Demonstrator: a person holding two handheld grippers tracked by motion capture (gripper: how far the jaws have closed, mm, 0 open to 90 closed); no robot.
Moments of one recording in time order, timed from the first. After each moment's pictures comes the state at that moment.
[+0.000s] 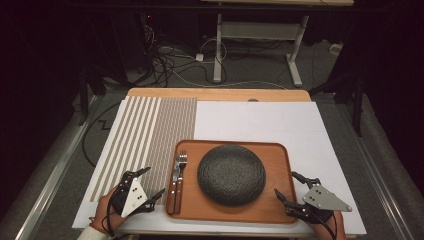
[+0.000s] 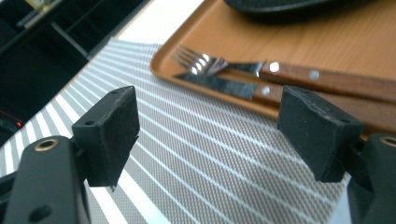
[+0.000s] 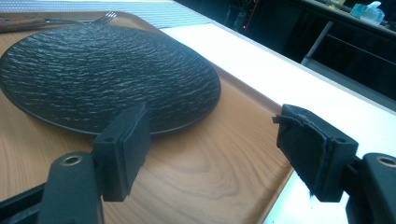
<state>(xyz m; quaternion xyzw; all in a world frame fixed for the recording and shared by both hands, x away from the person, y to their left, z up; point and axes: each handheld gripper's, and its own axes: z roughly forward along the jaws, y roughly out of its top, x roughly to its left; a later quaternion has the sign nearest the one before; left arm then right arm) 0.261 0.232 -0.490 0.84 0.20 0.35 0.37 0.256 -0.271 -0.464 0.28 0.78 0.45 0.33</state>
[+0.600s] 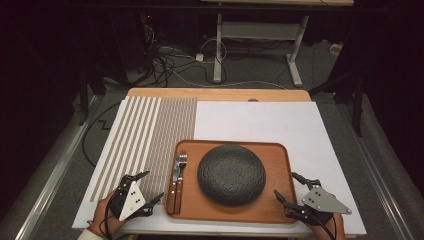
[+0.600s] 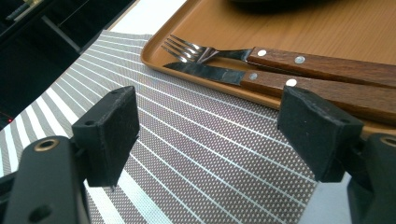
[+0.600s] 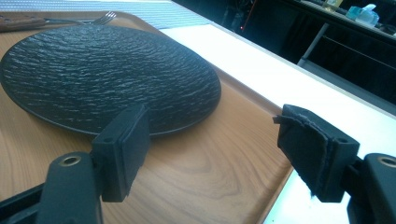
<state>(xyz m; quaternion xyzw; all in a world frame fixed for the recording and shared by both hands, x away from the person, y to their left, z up) 0.257 0.233 -0.494 0.84 0.20 0.34 0.37 0.251 -0.268 -0.463 0.28 0.78 0.45 0.34</state>
